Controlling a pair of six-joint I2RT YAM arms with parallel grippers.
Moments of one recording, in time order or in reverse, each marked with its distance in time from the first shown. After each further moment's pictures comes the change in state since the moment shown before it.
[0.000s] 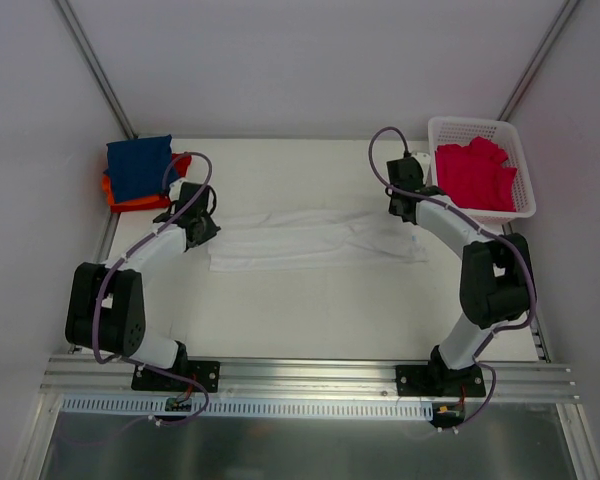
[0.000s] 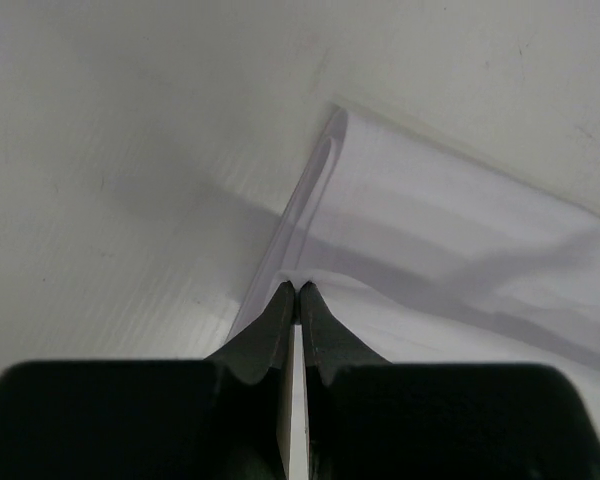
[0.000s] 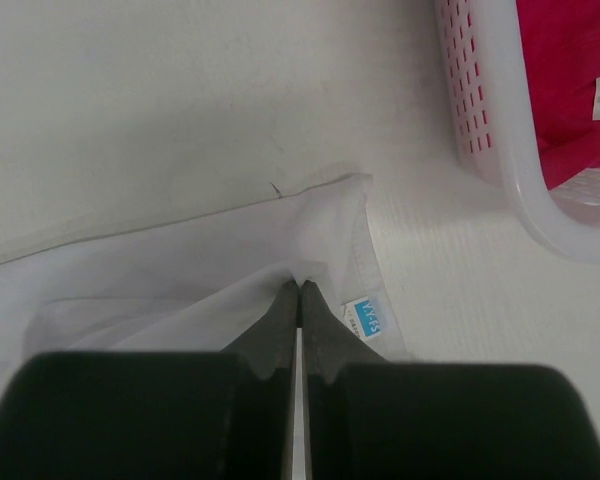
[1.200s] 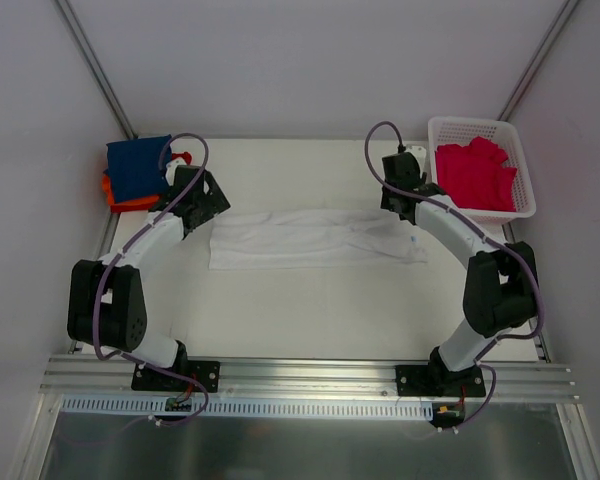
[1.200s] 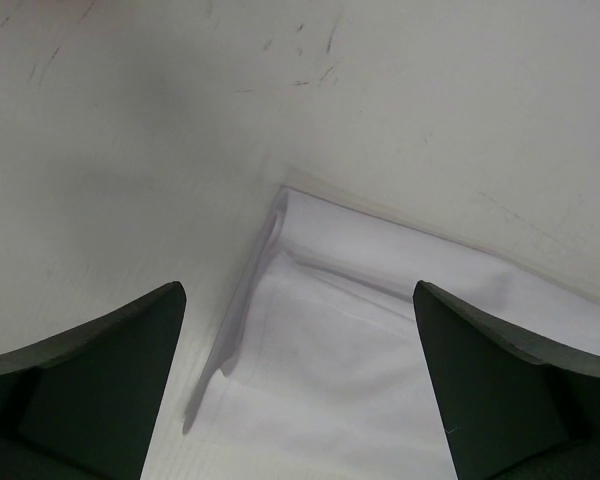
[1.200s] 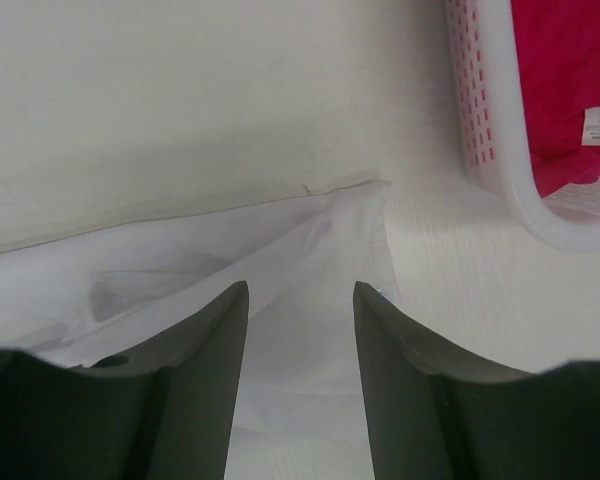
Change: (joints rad) left arm 0.019 0.045 0.129 0.032 0.003 0.057; right arm 0.039 -0.035 0.038 -0.039 0.011 -0.021
